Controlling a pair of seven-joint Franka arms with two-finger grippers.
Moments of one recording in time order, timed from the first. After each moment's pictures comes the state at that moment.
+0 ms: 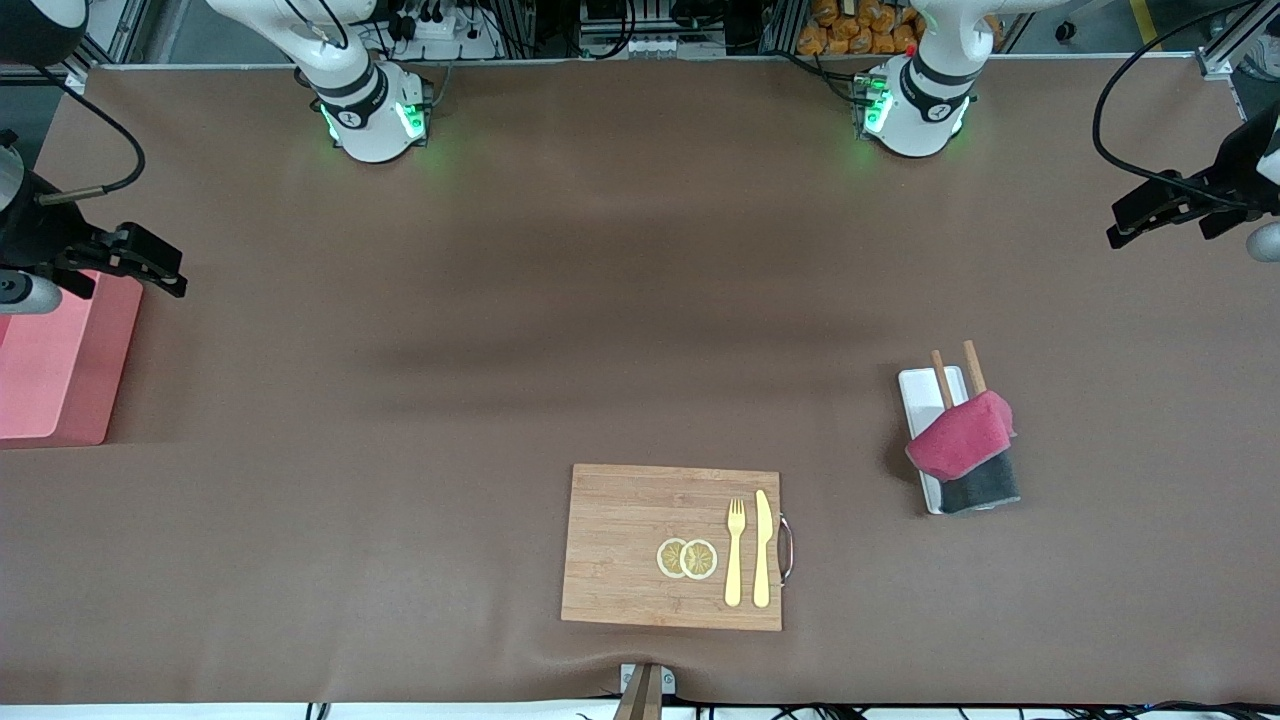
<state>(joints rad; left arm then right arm) 0.05 -0.03 -0.08 -1.54 0.00 1.47 -0.13 -0.05 0.04 0.09 -1.53 -0.03 1.56 0.02</state>
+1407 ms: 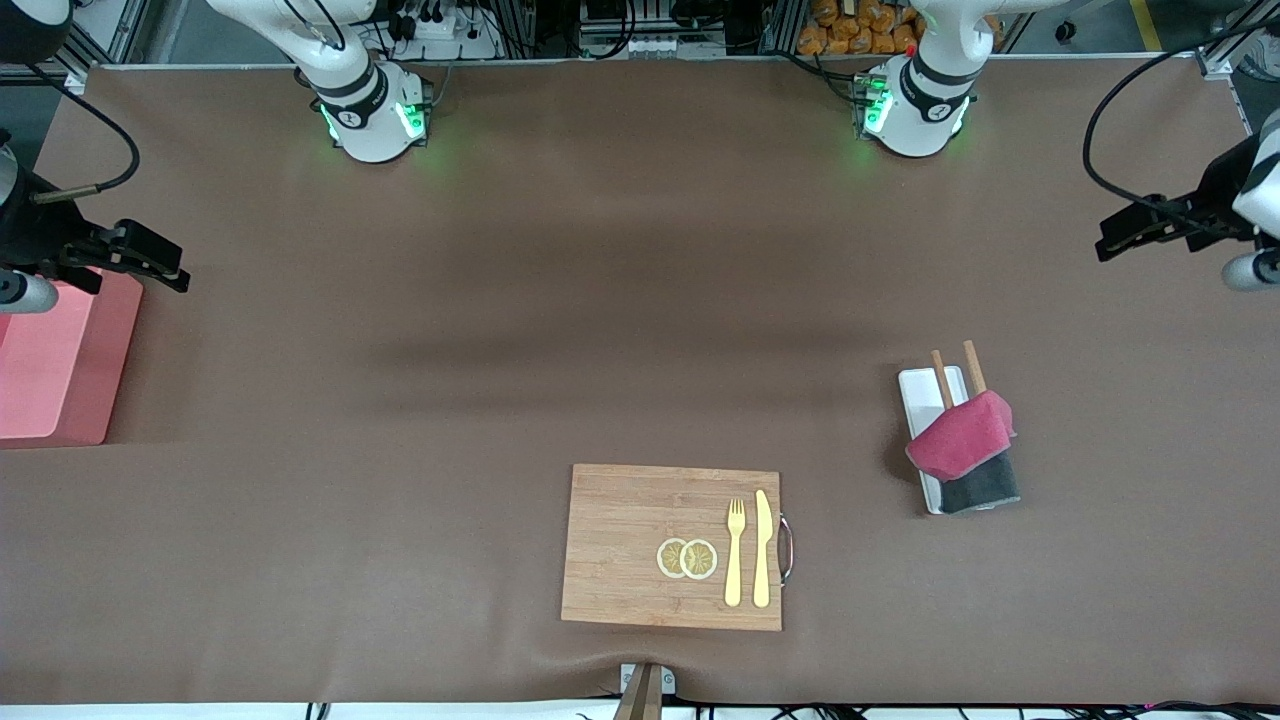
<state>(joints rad) 0.05 0.05 -0.08 -1.53 0.01 1.46 -0.13 -0.06 0.04 0.08 -1.52 0.01 1.55 0.02</state>
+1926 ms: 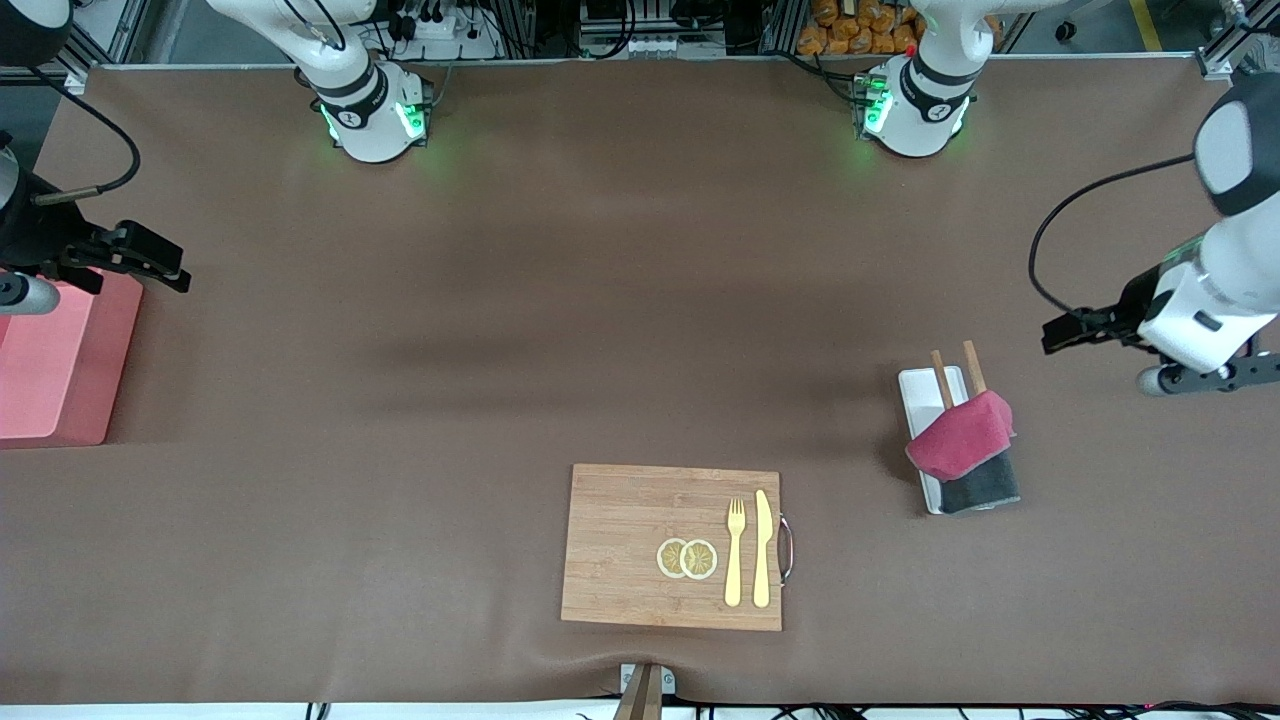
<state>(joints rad) 0.06 0.13 -0.08 -1.76 0.01 1.86 -0.13 -0.06 0.04 0.08 -1.53 0.01 1.54 0.02</state>
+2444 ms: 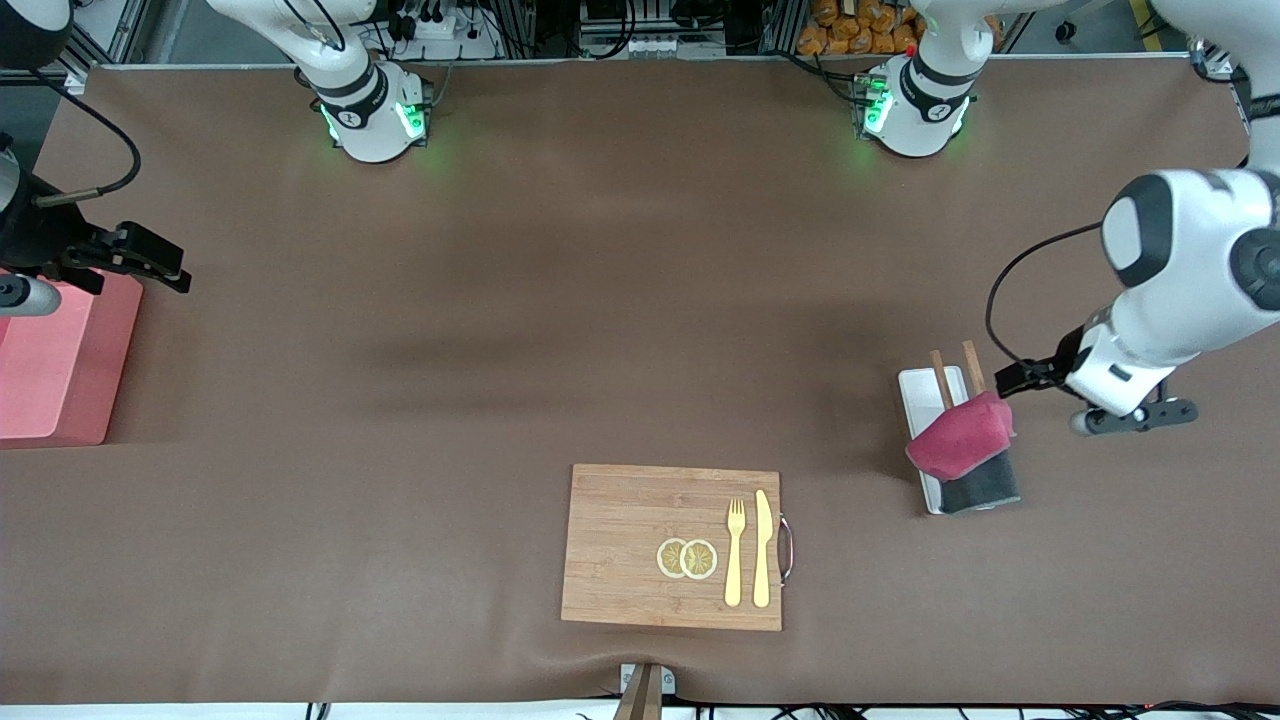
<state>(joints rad) 0.06 0.26 -0.09 -1.91 0.01 2.15 -0.13 -0.06 0.04 0.08 -1.53 0.01 1.54 0.02</state>
